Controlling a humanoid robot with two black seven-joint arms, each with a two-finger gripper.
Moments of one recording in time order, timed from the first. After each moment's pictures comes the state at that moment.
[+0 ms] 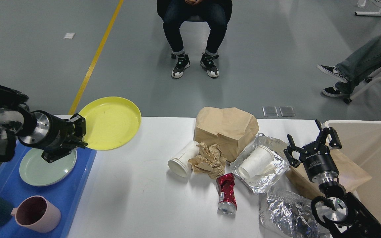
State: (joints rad) left arm -2.04 0.55 1.33 -1.58 -0.71 -0.17 0.13; right arm 0.23 -0.11 1.42 0.76 -0.52 0.45 0.32
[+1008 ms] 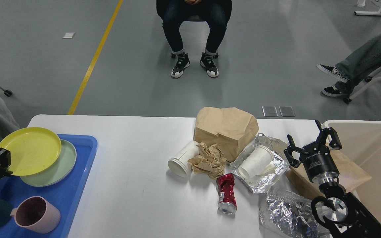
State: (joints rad) left arm -1.16 0.70 1.06 -0.64 -0.58 -0.37 0.17; right arm 0.23 -0.11 1.42 0.76 -0.52 0.45 0.32
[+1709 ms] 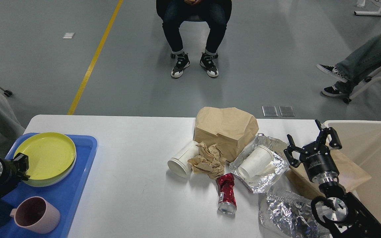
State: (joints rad) left arm -1.11 0.64 1.00 -0.65 -0.57 -0.32 0.17; right arm 0.23 -0.11 1.42 0.76 -0.52 0.45 0.32
